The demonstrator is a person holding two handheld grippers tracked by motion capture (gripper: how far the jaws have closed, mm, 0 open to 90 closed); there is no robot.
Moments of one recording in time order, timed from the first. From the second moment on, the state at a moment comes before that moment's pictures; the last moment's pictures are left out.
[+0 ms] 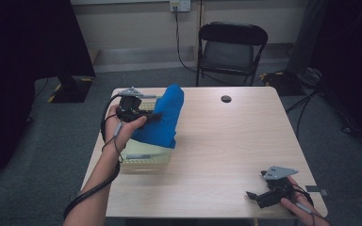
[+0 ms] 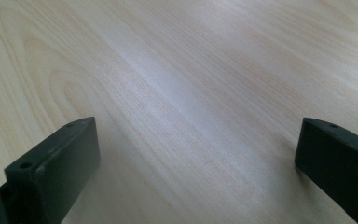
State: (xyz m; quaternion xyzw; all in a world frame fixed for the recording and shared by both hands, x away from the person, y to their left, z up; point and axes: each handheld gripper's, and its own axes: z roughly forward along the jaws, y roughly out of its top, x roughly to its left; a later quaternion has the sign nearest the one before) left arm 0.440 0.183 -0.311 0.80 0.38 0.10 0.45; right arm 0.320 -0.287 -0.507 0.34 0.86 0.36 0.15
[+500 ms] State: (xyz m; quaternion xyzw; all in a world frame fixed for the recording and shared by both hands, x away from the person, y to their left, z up) left arm 0.445 0.205 -0.322 0.79 0.41 0.11 0.45; right arm 0.320 -0.287 -0.507 0.34 0.86 0.36 0.15
